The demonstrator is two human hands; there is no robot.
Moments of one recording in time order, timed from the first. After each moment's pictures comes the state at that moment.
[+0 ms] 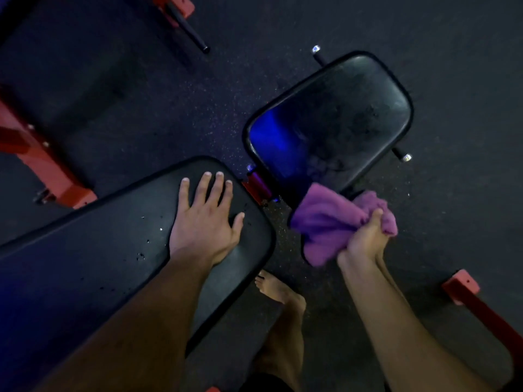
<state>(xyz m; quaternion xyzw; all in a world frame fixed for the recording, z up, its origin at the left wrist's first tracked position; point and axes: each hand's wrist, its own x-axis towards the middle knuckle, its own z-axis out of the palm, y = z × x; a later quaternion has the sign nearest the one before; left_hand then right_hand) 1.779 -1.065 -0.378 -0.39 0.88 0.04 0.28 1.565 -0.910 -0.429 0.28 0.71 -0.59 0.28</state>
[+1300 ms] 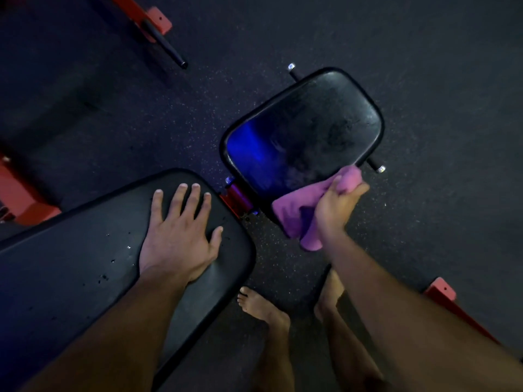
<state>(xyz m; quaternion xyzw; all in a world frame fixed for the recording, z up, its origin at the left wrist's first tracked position) 1.779 -1.067 -0.387 -0.38 0.88 0.02 0.27 1.525 -0.964 -0.475 0.02 0.87 -0.45 0.22</state>
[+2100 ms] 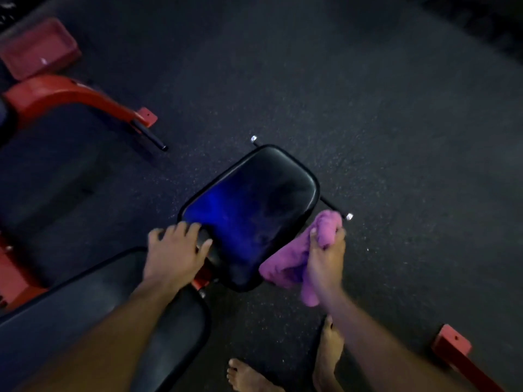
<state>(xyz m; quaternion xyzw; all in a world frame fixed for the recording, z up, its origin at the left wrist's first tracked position) 1.664 -1.108 -0.406 -0.39 0.90 0.04 0.20 1.444 -0.911 -0.441 -0.01 0.83 -0.47 0.30</state>
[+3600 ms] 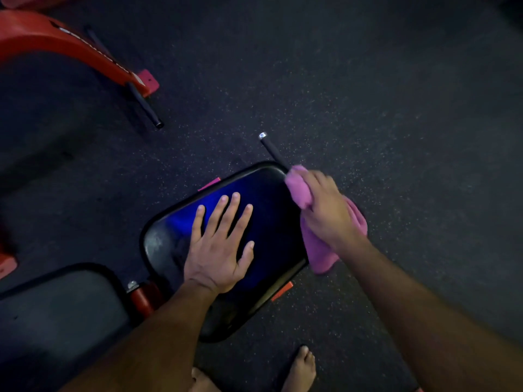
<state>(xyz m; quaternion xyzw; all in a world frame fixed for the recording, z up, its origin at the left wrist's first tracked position) 1.531 -1.095 -0.501 -0.39 0.92 0.08 0.00 1.269 -1.056 -0.479 -0.55 0.77 -0.19 0.27</state>
